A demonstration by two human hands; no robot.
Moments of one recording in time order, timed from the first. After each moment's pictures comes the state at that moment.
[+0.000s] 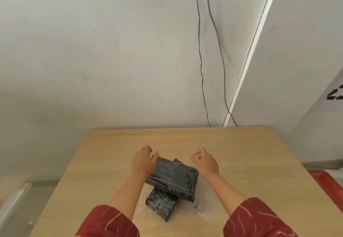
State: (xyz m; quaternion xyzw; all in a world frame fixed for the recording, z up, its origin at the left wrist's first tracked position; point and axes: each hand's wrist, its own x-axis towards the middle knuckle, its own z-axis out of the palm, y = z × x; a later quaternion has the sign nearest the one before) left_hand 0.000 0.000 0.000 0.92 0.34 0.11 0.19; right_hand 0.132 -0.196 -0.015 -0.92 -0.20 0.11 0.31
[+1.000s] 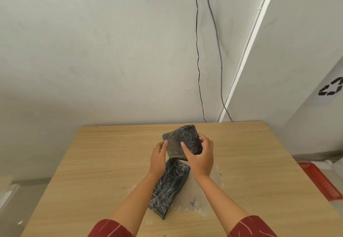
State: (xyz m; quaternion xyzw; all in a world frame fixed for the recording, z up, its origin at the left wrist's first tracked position) left_hand 0.035 -0.053 0.000 0.67 0.32 0.16 0.65; right_hand 0.105 -0.174 -0.001 -0.82 -0.15 -0.13 0.54
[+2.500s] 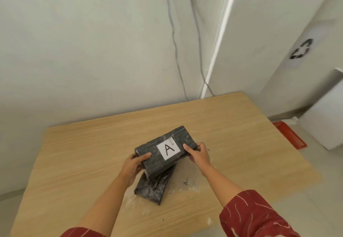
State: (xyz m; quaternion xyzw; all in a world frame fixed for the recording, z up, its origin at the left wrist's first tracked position) left_hand 0.003 0.004 -0.065 0.50 0.37 -0.03 0.78; right_hand 0.126 -0.226 -0.087 -0.76 0.08 0.23 0.61
